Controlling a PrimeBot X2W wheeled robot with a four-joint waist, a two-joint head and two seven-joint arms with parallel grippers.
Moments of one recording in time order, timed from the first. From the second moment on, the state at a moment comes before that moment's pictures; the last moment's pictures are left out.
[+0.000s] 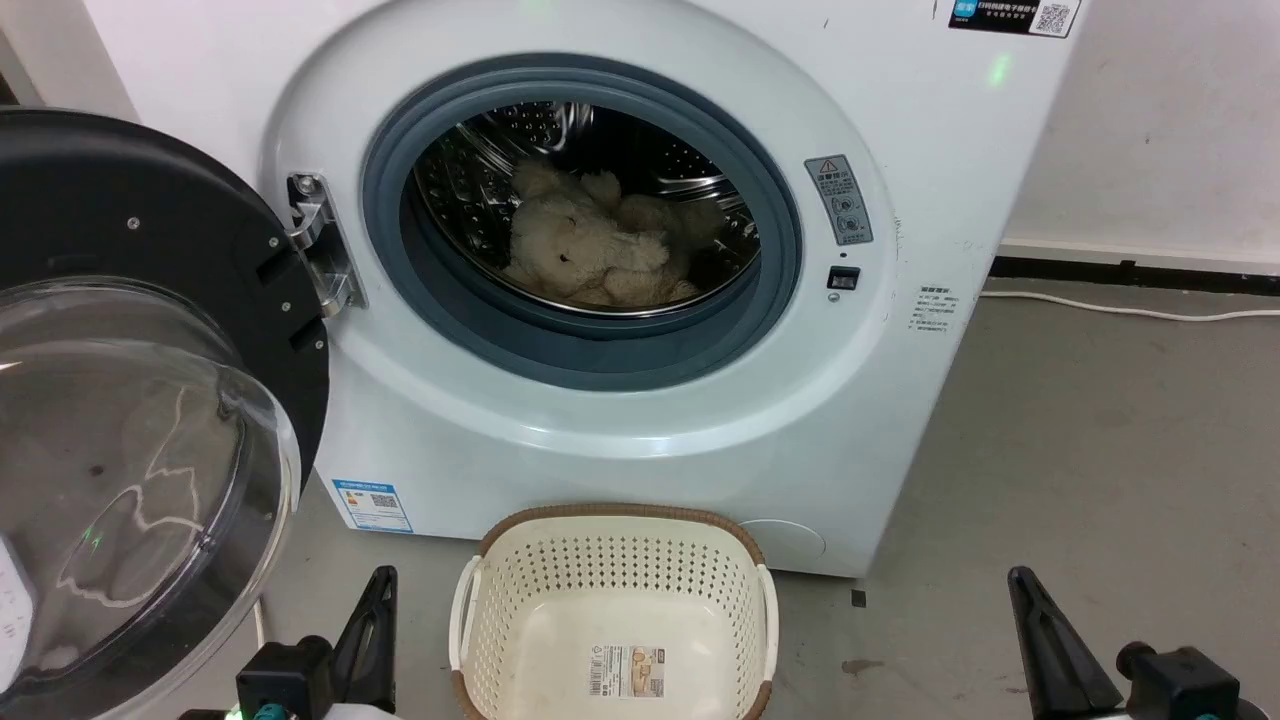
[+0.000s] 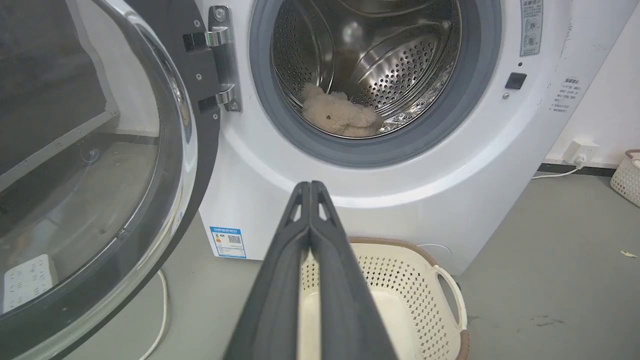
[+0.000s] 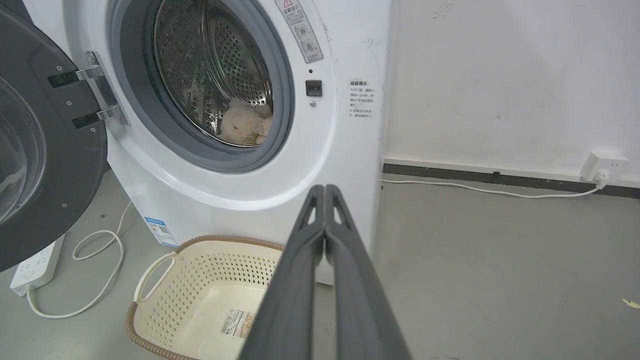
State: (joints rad) left arm 0.08 0.12 -0.05 0.12 -0.16 -0.02 -0.18; right arm 0.14 -0.05 -0.01 0.03 0.10 0.13 -0.18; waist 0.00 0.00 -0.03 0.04
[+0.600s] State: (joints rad) left arm 0.06 0.11 -0.05 0.10 -0.13 -0.02 -0.15; right arm 0.11 -0.05 -0.01 0.03 0.08 0.13 -0.15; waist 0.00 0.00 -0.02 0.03
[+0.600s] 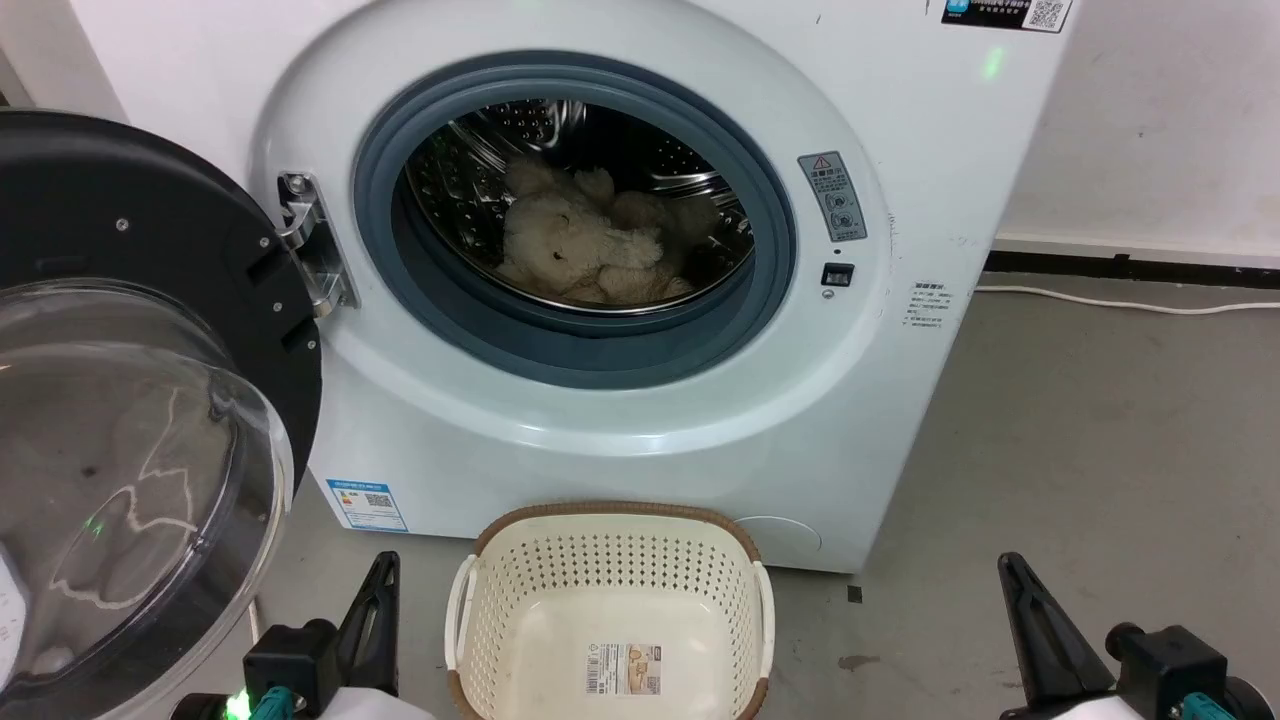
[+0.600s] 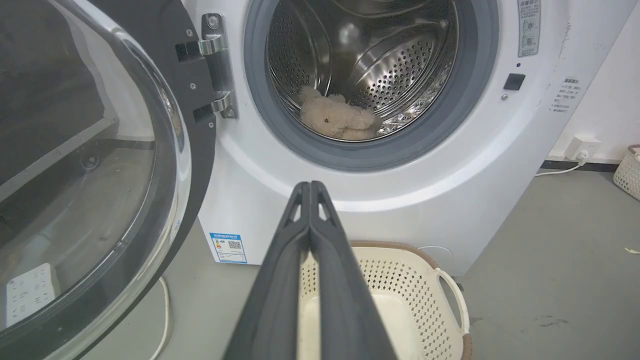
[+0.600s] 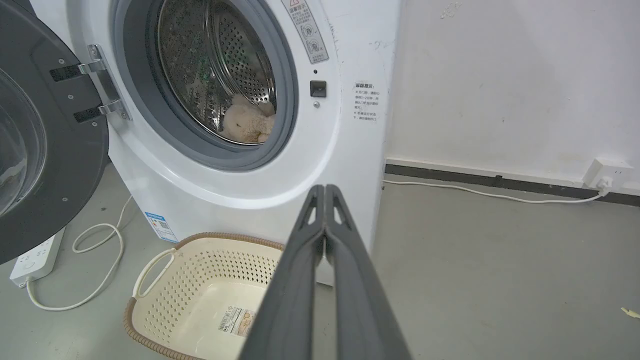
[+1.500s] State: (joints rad) left arm 0.04 0.09 -0.03 0.06 -0.08 -0.01 -0.09; right arm 0.07 -0.05 -0.01 0.02 0.05 0.13 -0.09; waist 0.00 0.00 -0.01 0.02
